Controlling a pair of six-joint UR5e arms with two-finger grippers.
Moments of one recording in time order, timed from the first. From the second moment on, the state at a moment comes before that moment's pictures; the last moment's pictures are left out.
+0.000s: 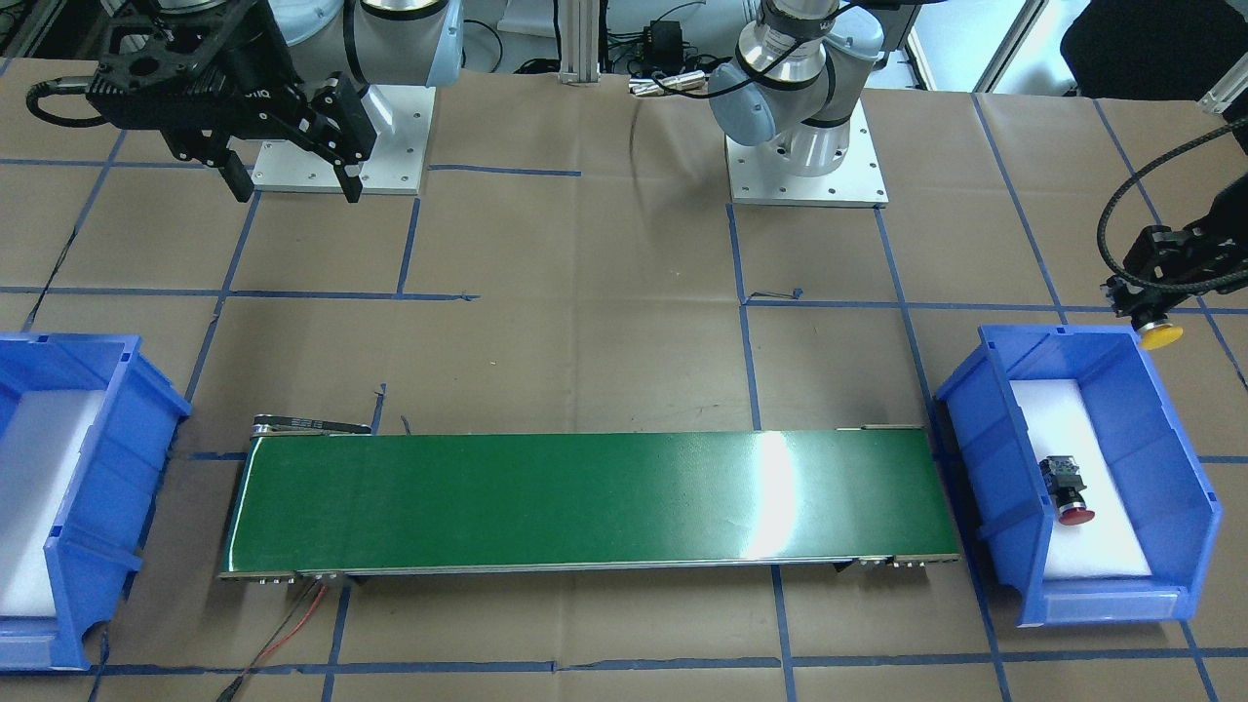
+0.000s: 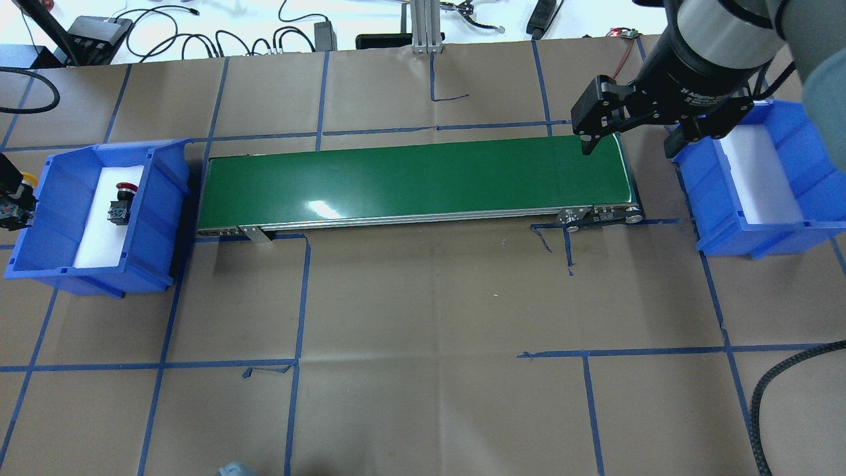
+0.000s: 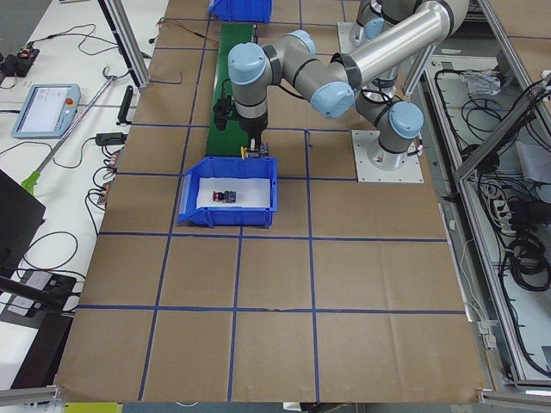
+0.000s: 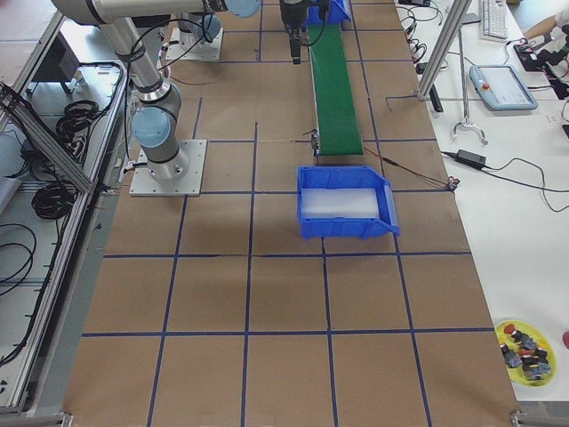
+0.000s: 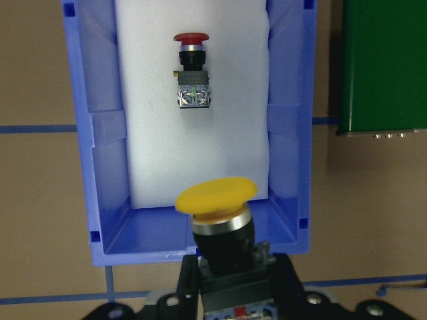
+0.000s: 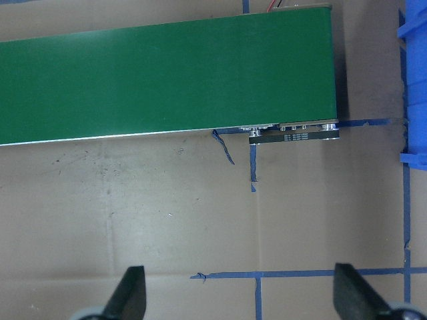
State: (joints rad) left arm -0.98 -1.66 -1.55 -1.56 1.55 0.68; right arm 1.57 -1.69 1.62 -1.60 -1.50 0.06
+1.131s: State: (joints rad) left arm -1.44 -1.83 -1.55 -1.35 1.54 0.19; right arm 1.57 -1.69 1.62 -1.59 -1.50 0.05
